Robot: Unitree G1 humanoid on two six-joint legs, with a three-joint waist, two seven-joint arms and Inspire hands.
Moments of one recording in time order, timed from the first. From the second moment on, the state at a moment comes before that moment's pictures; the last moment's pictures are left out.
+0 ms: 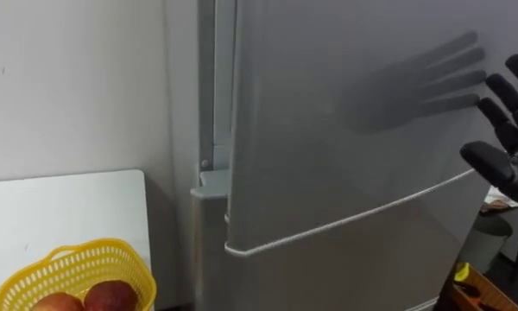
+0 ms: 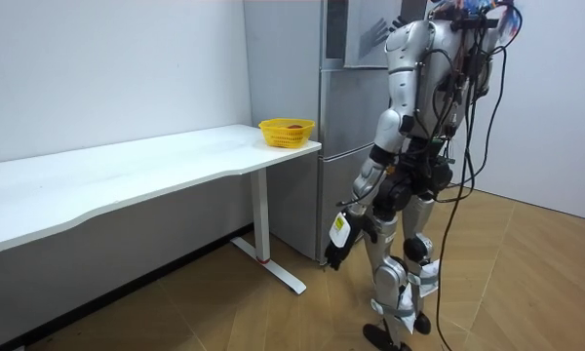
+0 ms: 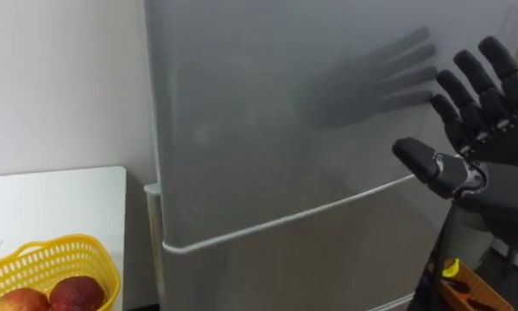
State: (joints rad) left arm 0.30 0.24 0.10 1.06 0.35 0.10 0.03; right arm -0.11 -0.55 -0.37 -0.22 0.99 0.02 0.25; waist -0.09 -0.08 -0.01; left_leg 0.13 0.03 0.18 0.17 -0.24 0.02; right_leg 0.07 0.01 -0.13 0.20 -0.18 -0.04
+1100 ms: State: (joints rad) left arm 0.33 0.26 0.10 1.04 0.34 0.11 0.01; right arm -0.11 -0.55 -0.34 -0.15 1.03 0.00 0.23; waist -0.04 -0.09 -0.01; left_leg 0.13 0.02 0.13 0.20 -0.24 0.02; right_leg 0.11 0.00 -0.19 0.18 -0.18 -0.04
